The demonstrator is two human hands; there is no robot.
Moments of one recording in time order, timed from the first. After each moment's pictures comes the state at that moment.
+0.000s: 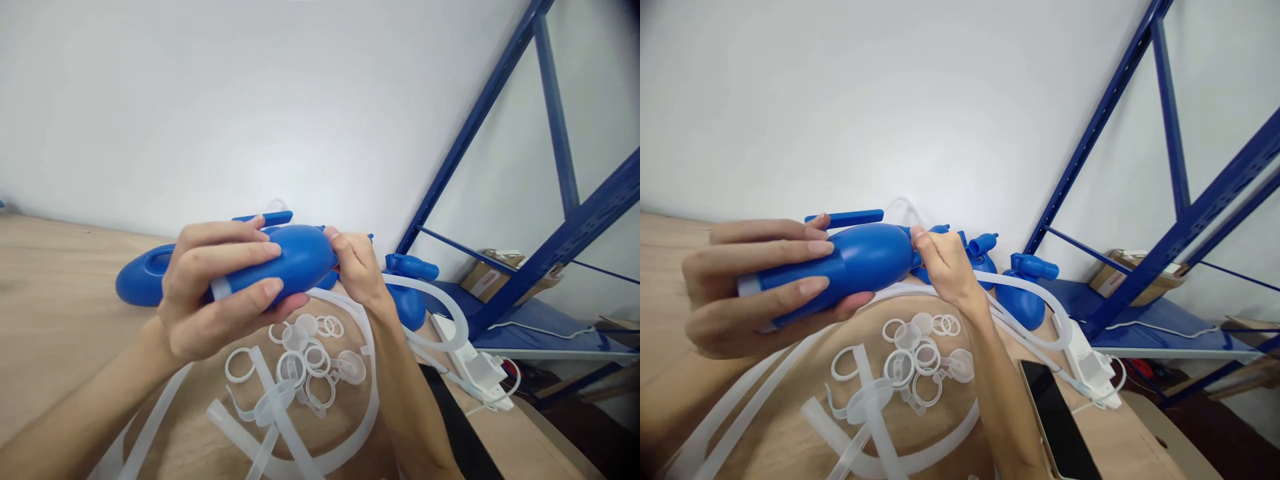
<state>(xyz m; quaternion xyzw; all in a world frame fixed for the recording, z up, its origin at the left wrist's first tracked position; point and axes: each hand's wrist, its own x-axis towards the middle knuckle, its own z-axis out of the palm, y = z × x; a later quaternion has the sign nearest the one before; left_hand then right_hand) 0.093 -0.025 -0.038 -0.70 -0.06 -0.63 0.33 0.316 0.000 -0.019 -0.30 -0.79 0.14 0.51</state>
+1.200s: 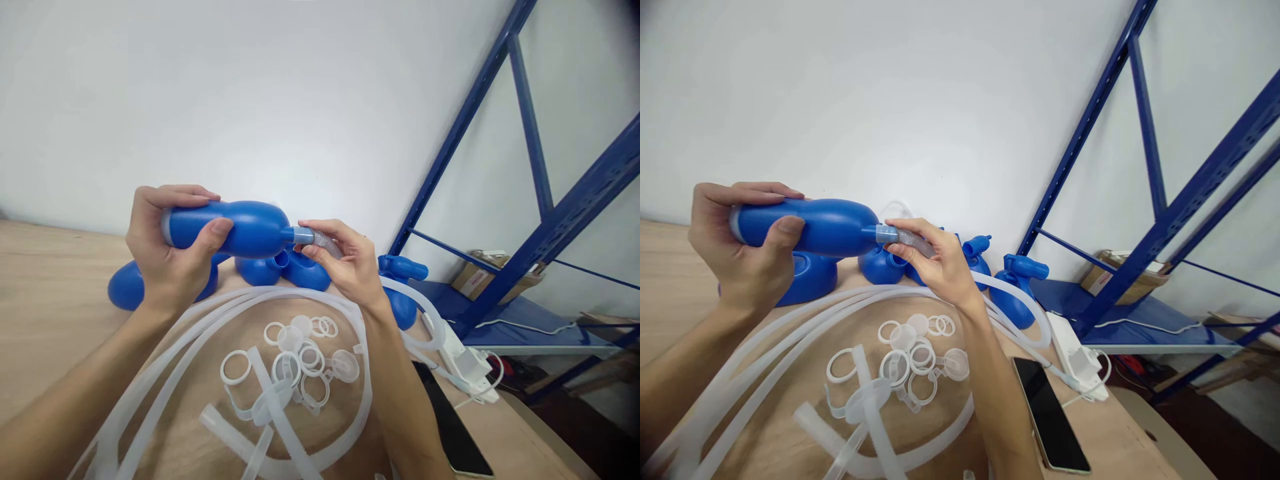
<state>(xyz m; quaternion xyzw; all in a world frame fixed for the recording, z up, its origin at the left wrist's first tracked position) 0.081 0.015 -0.038 -0.58 -0.17 -0.79 0.10 0.322 -0.004 -0.019 -0.20 -0.80 0.18 0.54</state>
